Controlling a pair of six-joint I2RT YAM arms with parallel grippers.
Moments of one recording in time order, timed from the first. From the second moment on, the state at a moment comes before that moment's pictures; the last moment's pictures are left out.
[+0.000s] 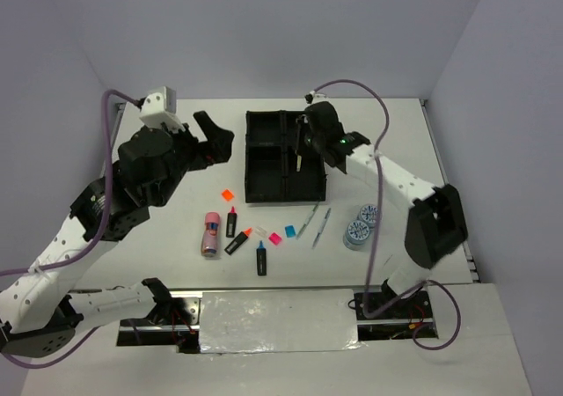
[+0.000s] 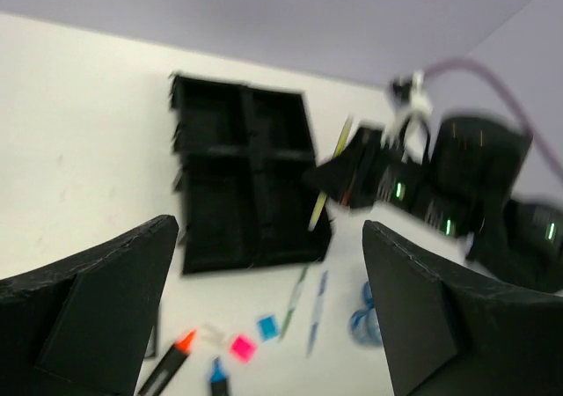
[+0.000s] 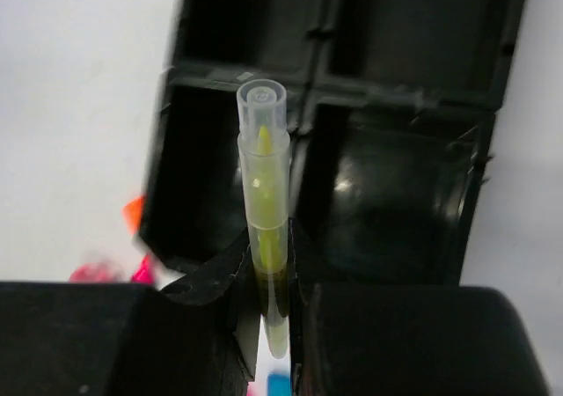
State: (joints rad) left arm -0.79 1.04 1.50 -0.64 -0.54 -0.60; right arm 0.56 1.57 1.28 -0.26 0.06 0.43
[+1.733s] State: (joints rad) left arm -0.79 0.93 1.12 -0.82 -0.55 -0.49; right arm 0.56 1.33 1.11 -0.49 0.20 0.59
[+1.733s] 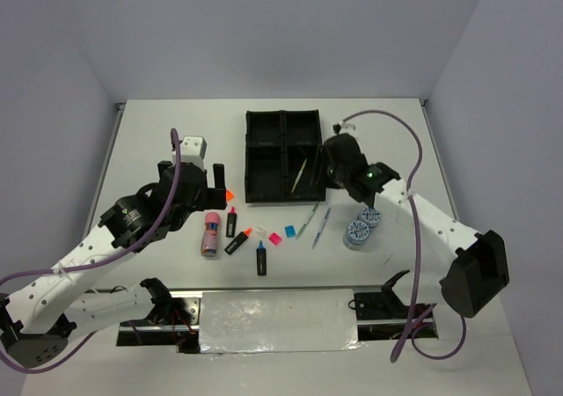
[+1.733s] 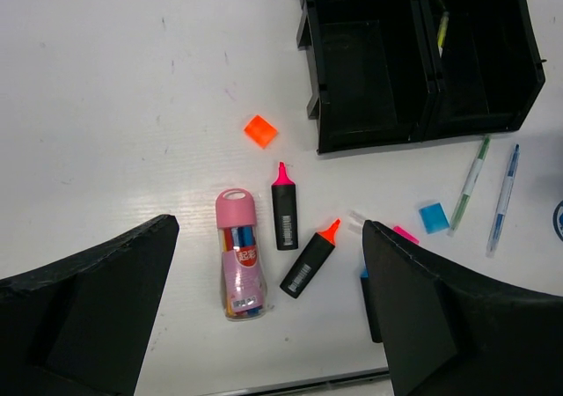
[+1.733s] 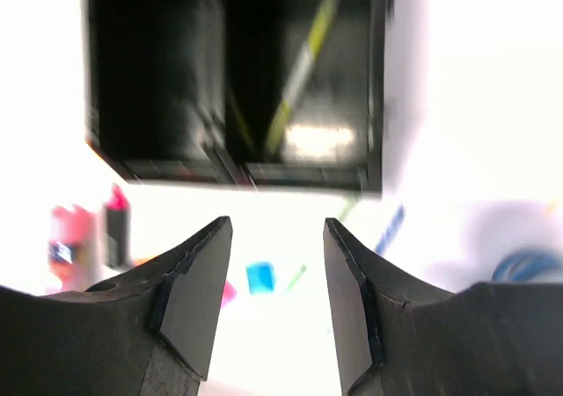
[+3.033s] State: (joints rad) left arm -0.79 0.95 1.12 -0.82 -0.51 -0.48; right arm 0.71 1.51 0.74 -0.39 0.39 0.96
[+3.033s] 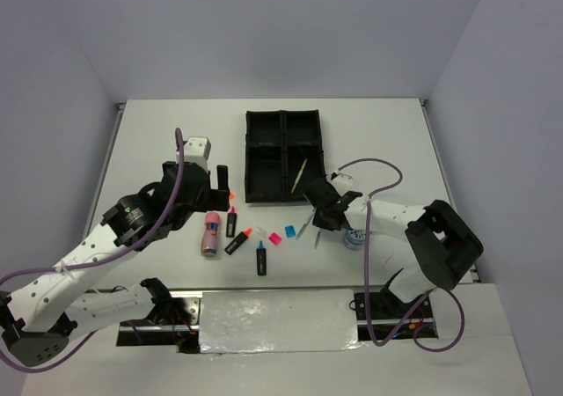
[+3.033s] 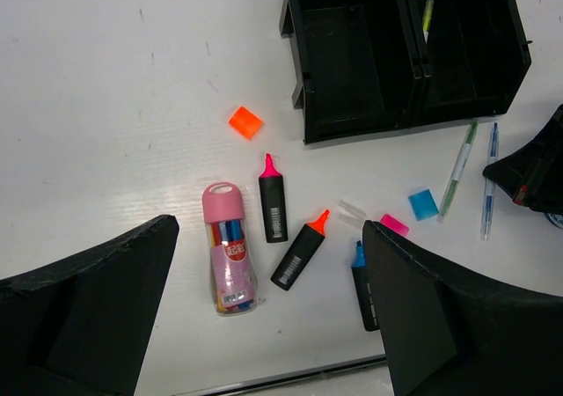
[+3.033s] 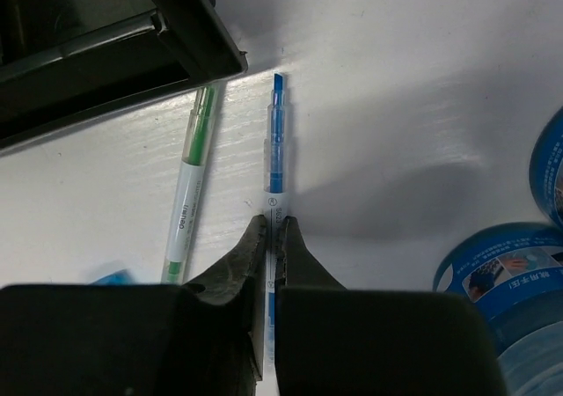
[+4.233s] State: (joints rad) left arm -0.87 1.70 1.20 -0.65 -0.41 -1.29; right arm 0.80 0.87 0.76 -0.66 0.46 0.75
